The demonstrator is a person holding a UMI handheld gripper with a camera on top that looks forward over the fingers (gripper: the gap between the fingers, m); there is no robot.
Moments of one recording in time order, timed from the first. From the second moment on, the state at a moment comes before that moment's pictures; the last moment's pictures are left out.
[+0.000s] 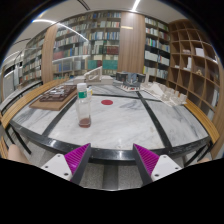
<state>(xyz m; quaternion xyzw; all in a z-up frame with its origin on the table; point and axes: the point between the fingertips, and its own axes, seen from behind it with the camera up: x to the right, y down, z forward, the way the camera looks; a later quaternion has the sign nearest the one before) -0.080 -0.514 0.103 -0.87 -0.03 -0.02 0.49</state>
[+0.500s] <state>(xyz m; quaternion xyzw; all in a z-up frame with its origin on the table) -0.209 -0.391 0.106 -0.83 -0.05 0.03 0.56</state>
